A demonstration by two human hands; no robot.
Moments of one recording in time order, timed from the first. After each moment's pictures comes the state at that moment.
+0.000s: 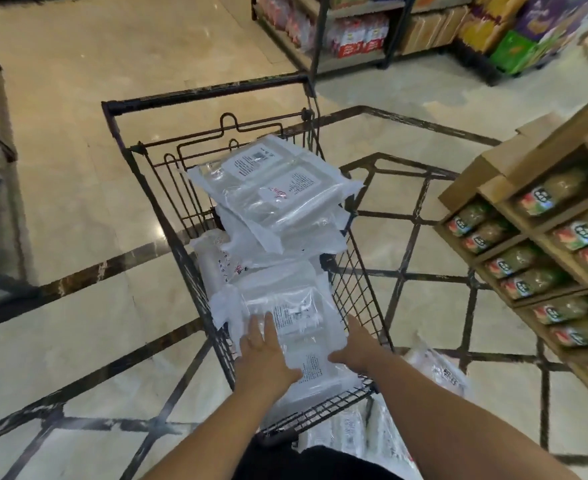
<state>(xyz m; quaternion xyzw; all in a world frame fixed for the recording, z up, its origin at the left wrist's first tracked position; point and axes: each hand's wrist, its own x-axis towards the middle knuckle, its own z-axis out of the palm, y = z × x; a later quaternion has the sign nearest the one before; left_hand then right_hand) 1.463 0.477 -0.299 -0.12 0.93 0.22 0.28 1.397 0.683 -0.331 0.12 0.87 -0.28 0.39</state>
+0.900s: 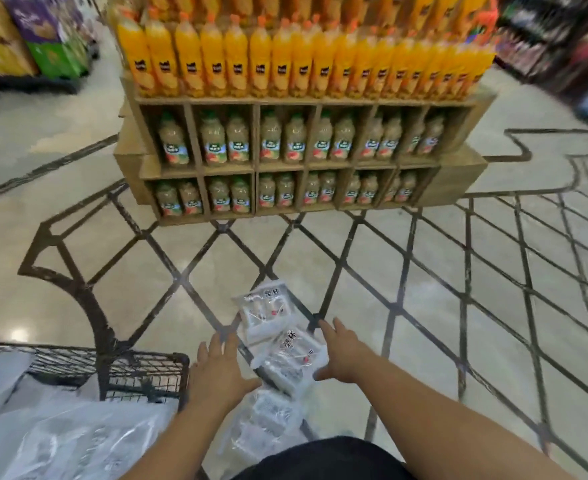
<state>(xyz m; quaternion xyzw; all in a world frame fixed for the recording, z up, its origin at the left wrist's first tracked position) 1.500 0.752 -0.295 0.43 0.86 -0.01 0.28 1.709 0.916 -0.279 0.45 0.82 -0.24 0.25</state>
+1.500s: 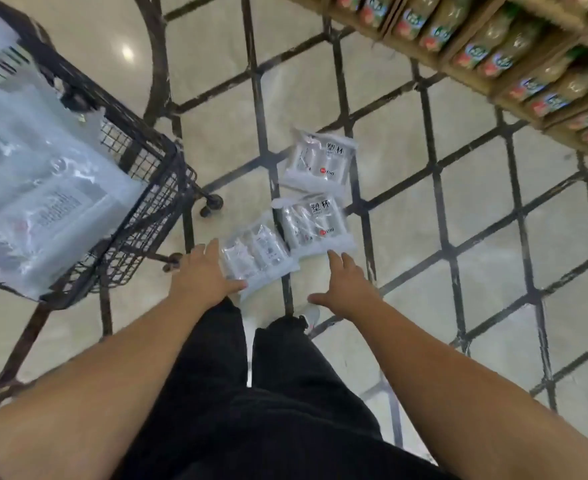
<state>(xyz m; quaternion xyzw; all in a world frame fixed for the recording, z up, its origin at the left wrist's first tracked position) 1.623 0.721 -0.433 0.08 0.90 0.07 0.42 1.761 0.963 -0.414 0.27 0.83 -0.25 0.41</state>
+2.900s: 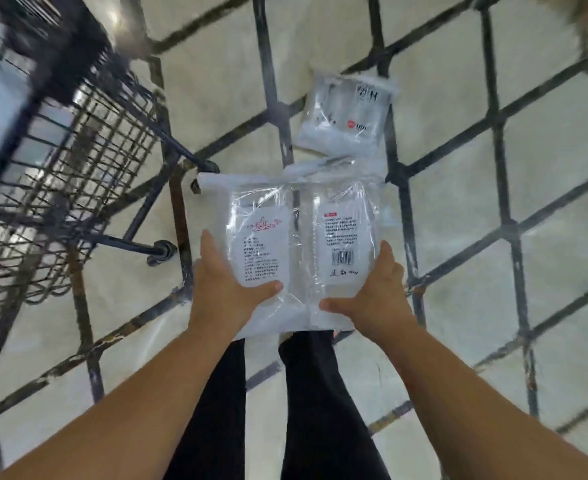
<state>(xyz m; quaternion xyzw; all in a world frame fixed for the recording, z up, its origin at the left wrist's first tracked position) 1.673 0.723 -0.583 -0.06 0.87 0.35 0.34 1.783 0.924 -0.561 0.48 0.74 -0.41 0.25</state>
